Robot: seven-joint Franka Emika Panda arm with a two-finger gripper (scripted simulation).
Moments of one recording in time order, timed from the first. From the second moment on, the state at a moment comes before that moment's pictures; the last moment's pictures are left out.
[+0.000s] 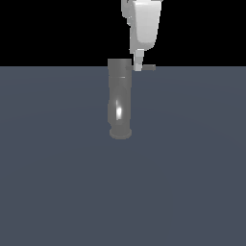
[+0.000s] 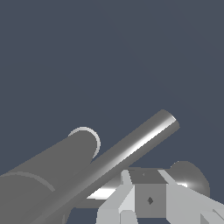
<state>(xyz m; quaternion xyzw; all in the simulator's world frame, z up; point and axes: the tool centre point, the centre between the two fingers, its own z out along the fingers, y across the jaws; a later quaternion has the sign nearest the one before) -0.030 -0.040 0.285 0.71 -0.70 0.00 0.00</state>
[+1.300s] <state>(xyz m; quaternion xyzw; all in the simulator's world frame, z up) 0.030 -0.088 0.286 0.71 -0.70 0.00 0.00</state>
